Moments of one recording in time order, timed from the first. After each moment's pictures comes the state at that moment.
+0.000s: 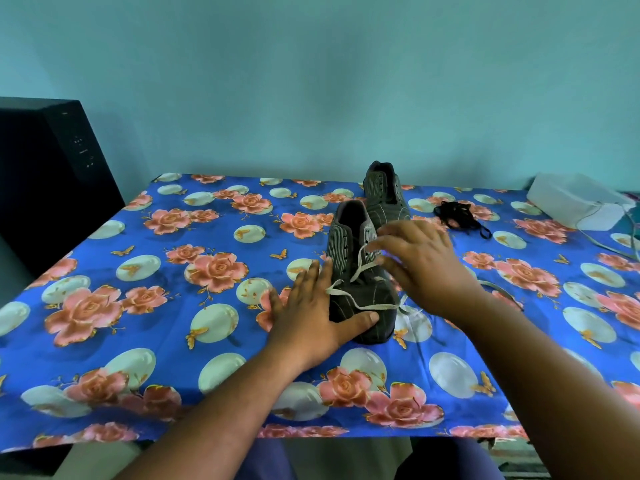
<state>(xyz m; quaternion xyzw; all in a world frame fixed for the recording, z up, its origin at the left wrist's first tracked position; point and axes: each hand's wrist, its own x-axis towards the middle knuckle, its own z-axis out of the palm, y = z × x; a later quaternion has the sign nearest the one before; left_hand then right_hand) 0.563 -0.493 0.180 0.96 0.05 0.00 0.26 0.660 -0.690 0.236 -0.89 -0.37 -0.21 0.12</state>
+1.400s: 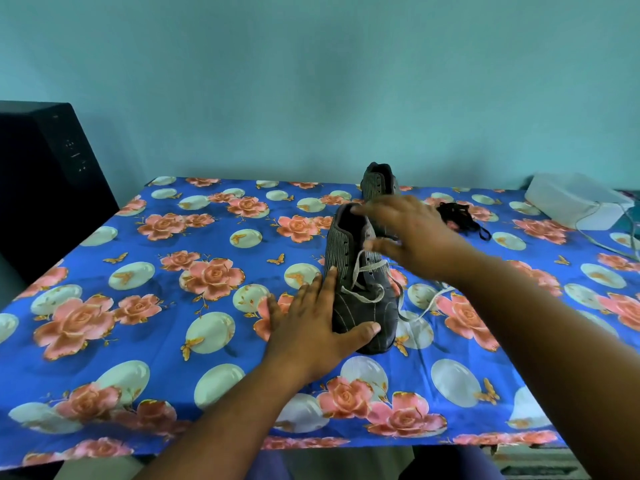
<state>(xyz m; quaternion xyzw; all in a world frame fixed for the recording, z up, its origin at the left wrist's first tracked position) 0.564 -0.492 0.174 0.97 0.04 0.00 0.22 0.696 -0.673 0.275 -0.91 -0.39 -0.14 0.10</state>
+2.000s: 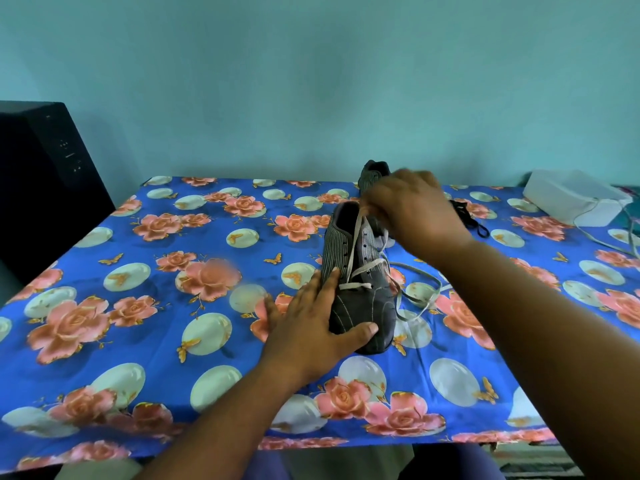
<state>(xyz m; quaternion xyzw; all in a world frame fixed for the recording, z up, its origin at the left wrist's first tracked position) 0.562 -0.493 0.176 0.97 0.03 0.01 0.25 0.710 -0.663 0.285 -0.84 -0.41 -0.35 0.04</state>
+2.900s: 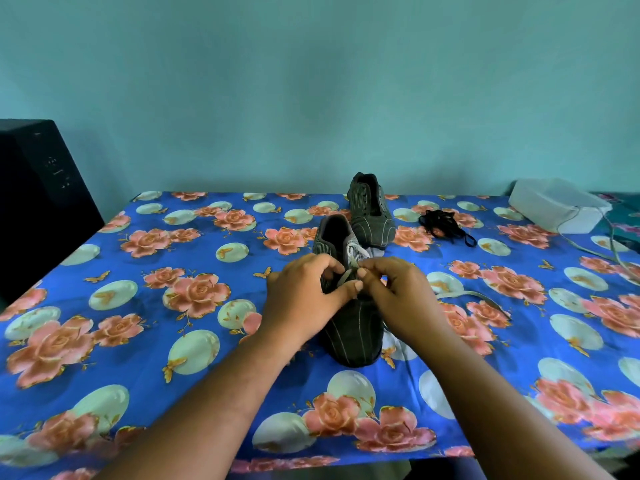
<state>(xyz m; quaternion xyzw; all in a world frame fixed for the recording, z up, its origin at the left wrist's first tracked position) 0.605 -0.495 0.217 0.92 0.00 0.21 0.34 0.642 -0.667 0.216 -0.87 -0.20 -0.12 0.43</state>
